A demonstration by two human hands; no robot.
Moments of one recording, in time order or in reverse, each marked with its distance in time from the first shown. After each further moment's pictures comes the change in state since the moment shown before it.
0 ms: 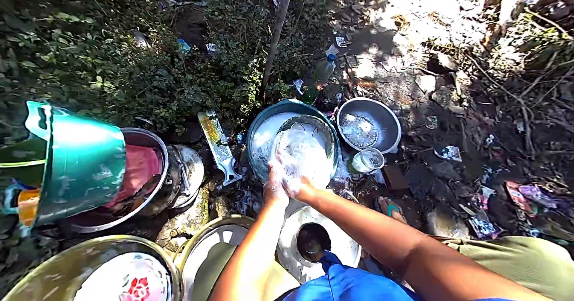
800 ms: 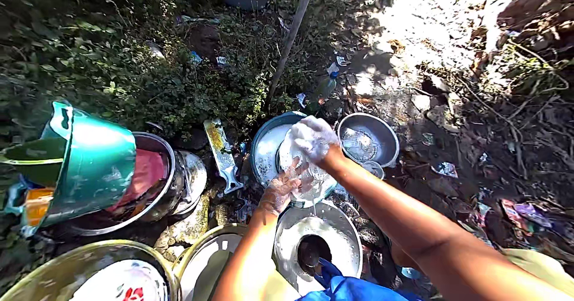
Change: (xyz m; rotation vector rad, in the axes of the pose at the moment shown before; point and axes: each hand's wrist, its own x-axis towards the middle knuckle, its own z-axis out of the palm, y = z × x) left_hand 0.004 0.030 -0.022 -0.046 -0.708 0.070; right_hand 0.060 -0.018 -0.110 -0.305 0.315 -0.106
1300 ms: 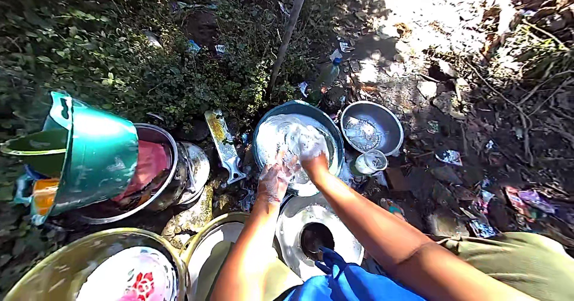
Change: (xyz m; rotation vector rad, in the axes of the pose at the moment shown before) left_hand -0.005 0.001 -0.002 -0.252 0.330 0.126; right_hand -0.040 -0.046 0.047 0.228 -0.108 0.655
